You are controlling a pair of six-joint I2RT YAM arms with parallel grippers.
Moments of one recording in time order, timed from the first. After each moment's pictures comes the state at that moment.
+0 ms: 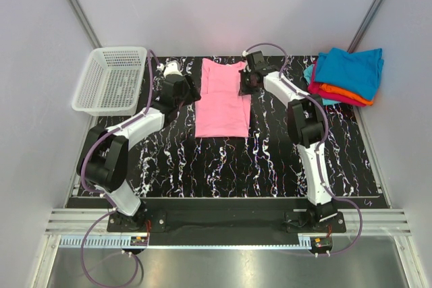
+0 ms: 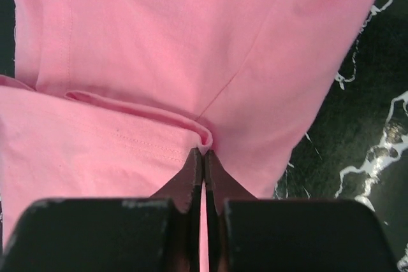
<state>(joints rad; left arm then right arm) -0.40 1.66 1.09 0.10 -0.19 -0.56 0.36 2.40 2.03 -0.53 -0.14 0.27</state>
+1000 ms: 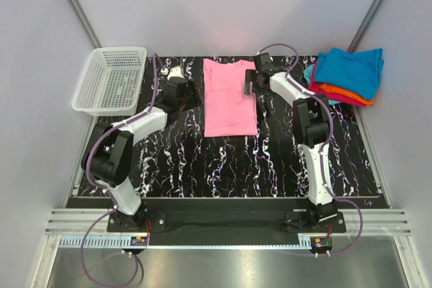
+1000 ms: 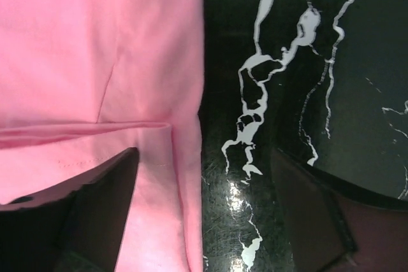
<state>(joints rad) -0.40 1.71 1.09 0.05 -0.13 -0.58 0.31 2.34 1.94 -0.54 0.12 0.31</state>
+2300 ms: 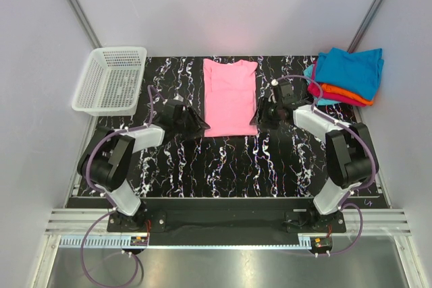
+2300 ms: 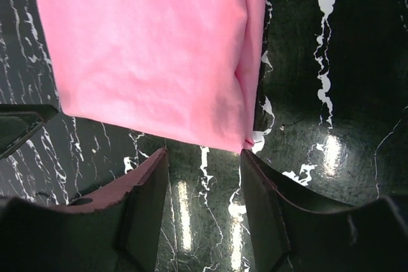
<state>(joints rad) -0.40 1.66 0.80 0.13 0.25 -0.94 0.31 1.69 1.08 -0.30 -0.25 0.53</state>
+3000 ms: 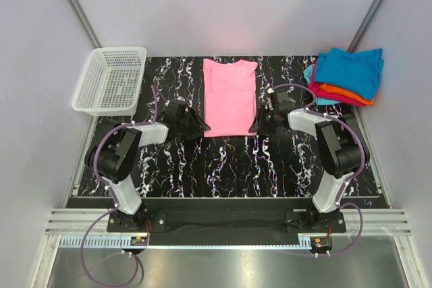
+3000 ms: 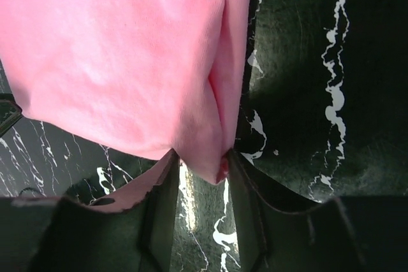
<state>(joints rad) -0.40 1.76 0.84 0.13 0.24 -0.96 0.31 1.81 1.02 -0.20 -0.29 0.53</state>
